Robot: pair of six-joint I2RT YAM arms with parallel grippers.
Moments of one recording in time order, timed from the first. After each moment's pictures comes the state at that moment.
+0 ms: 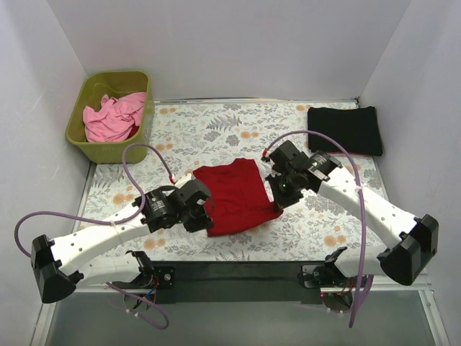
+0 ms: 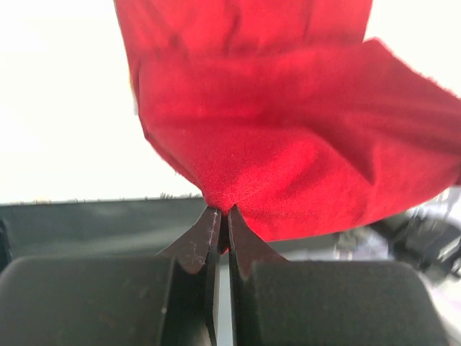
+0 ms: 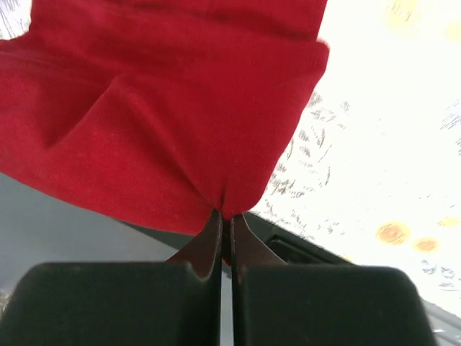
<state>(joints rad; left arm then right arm) -1.01 1.05 0.92 -0.91 -0.13 -1.28 0.76 1.28 1.21 -1.13 -0.11 0.34</state>
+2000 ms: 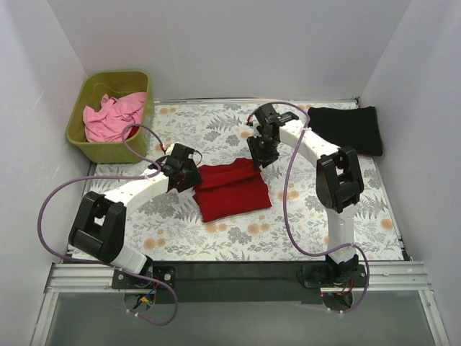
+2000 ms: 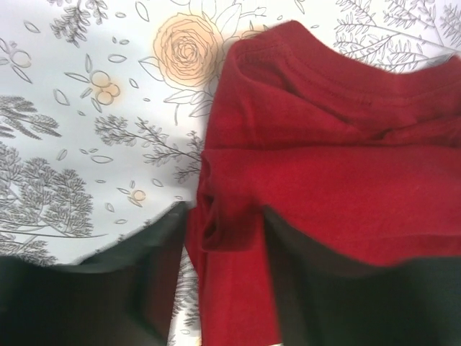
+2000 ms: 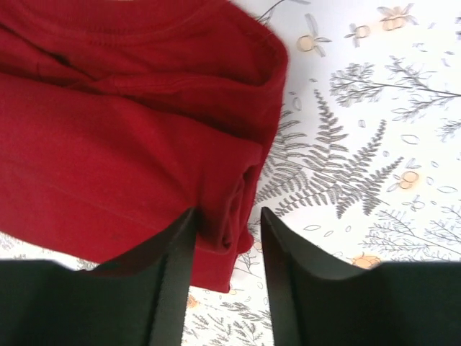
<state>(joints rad) -0.45 1.51 0.90 -0.38 -0.17 -0.81 0.50 2.06 1.74 -0.93 -0.21 0.12</state>
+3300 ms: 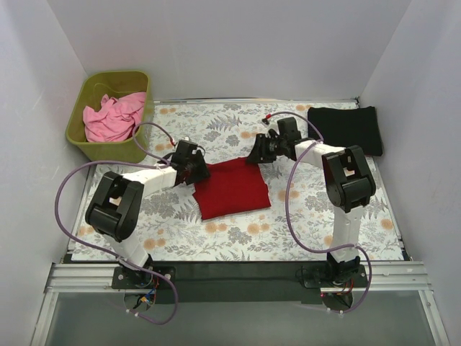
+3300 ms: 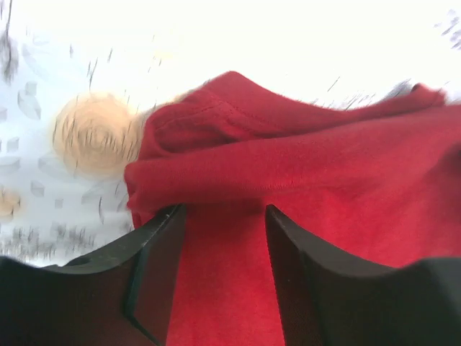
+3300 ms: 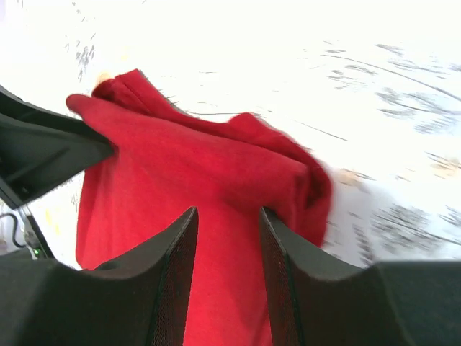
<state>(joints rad) -0.42 1.70 0.92 -0.10 -0.06 -0.73 0.37 2.01 1.29 -0.05 -0.64 0.37</state>
